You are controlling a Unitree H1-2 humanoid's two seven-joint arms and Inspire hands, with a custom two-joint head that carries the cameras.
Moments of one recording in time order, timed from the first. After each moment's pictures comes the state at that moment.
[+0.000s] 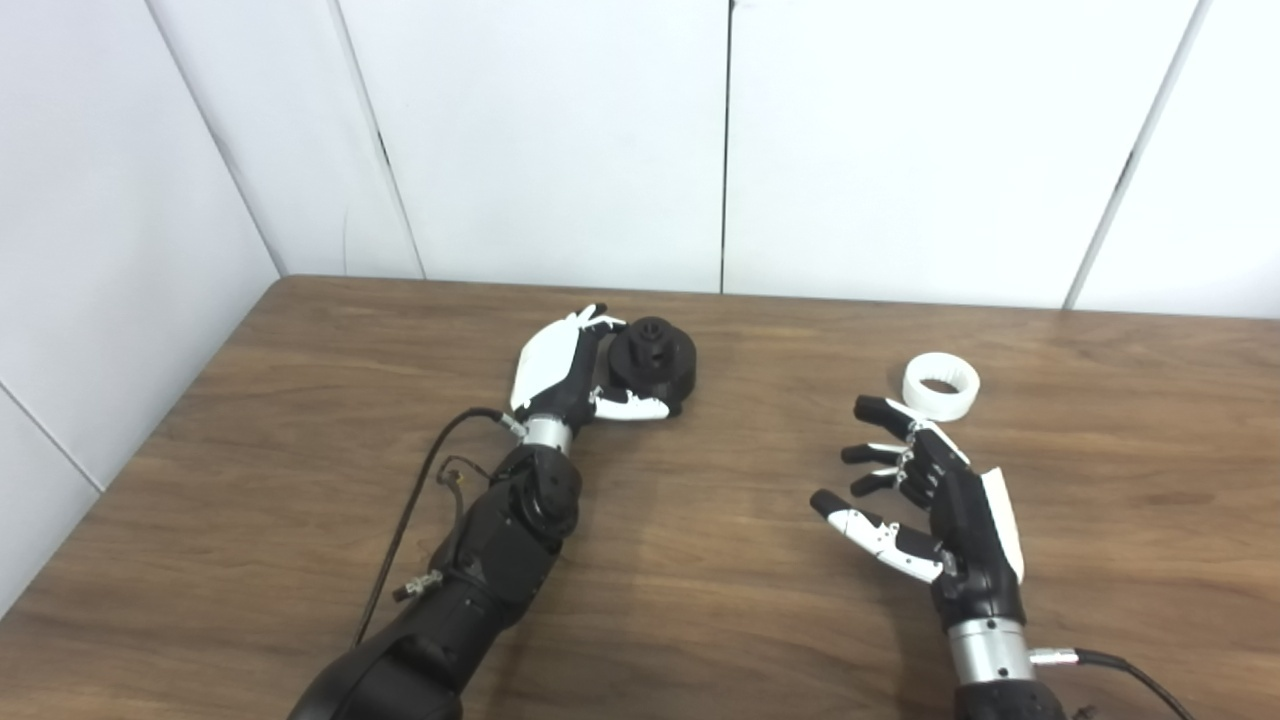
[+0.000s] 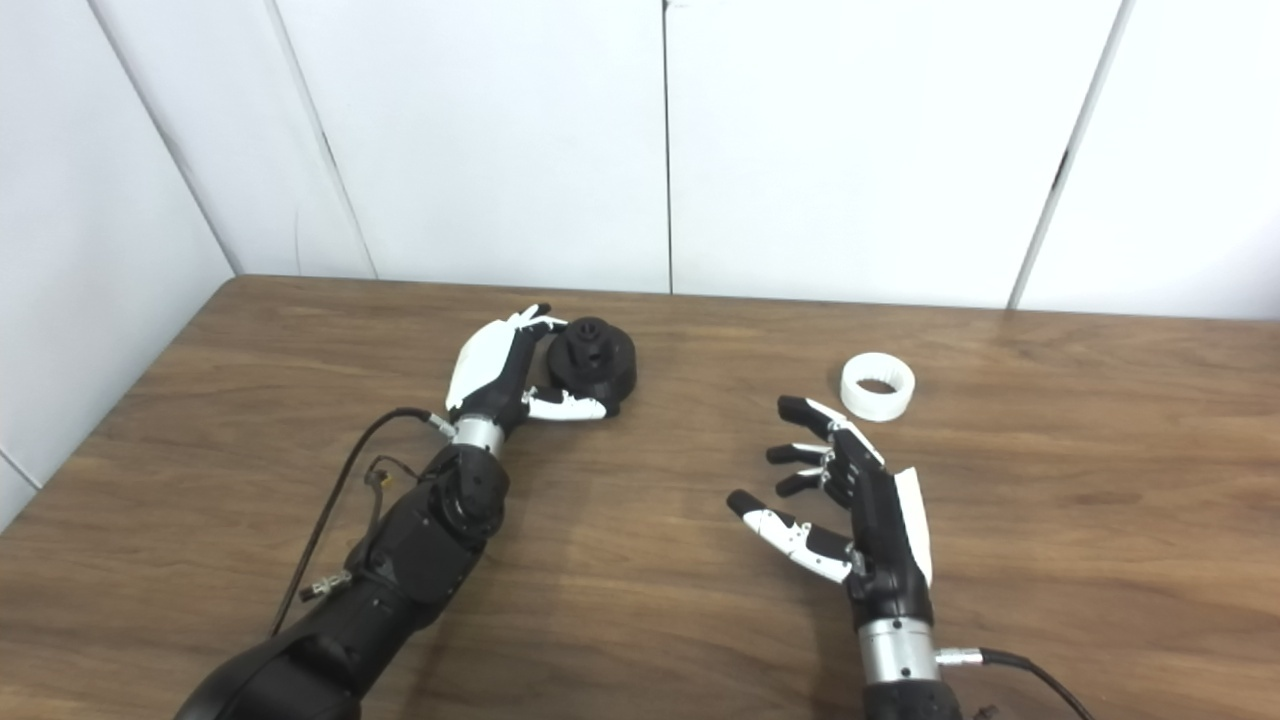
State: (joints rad) left arm -0.62 0.16 -0.23 0.79 0.50 -0.02 0.38; right arm -0.06 0.05 0.11 -0.04 -0.22 -0.13 -0.09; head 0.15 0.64
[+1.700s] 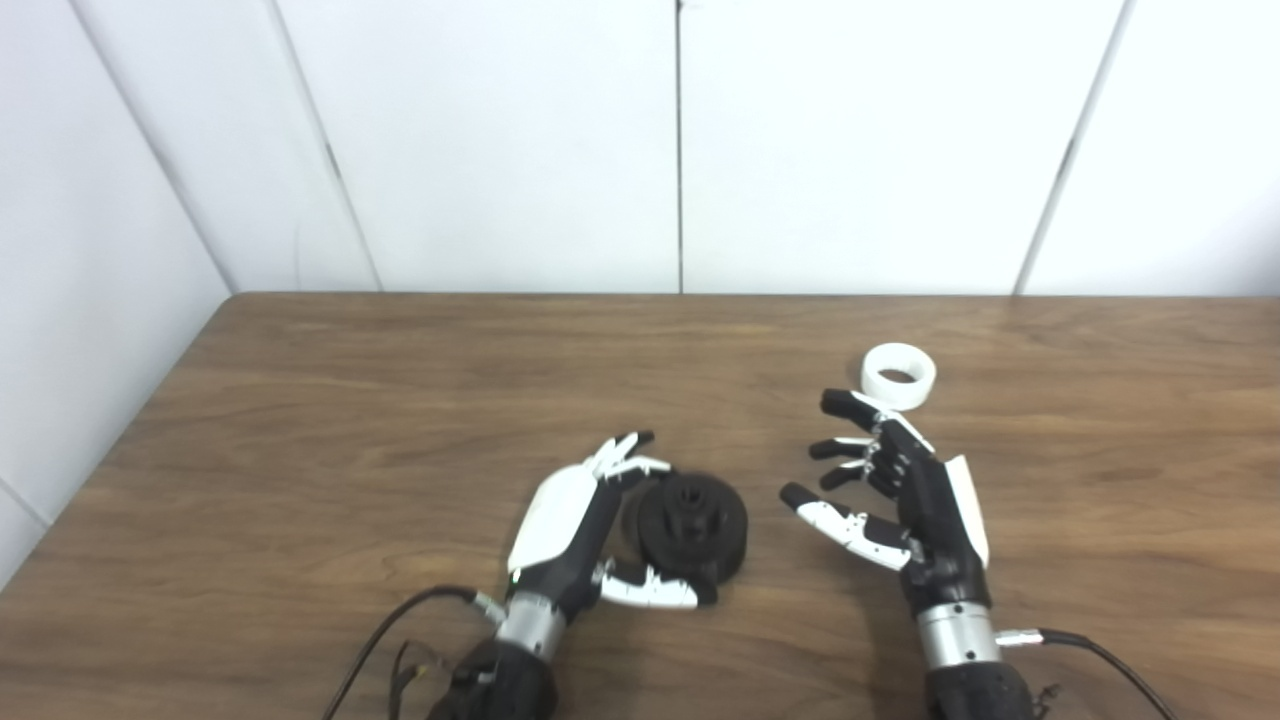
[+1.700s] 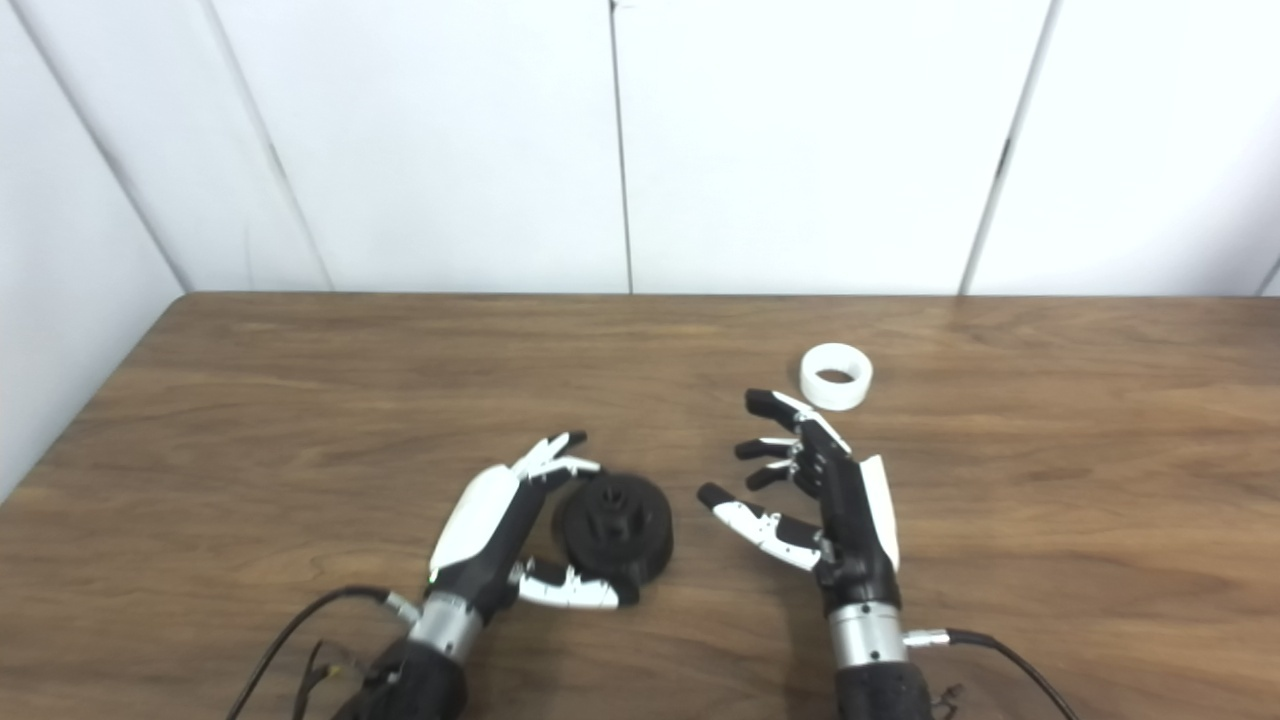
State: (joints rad) left arm -0.04 0.15 -0.36 -0.08 0.60 0.07 0.09; right arm -0.07 0.06 0.10 -0.04 -0.23 -0.13 -0.10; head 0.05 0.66
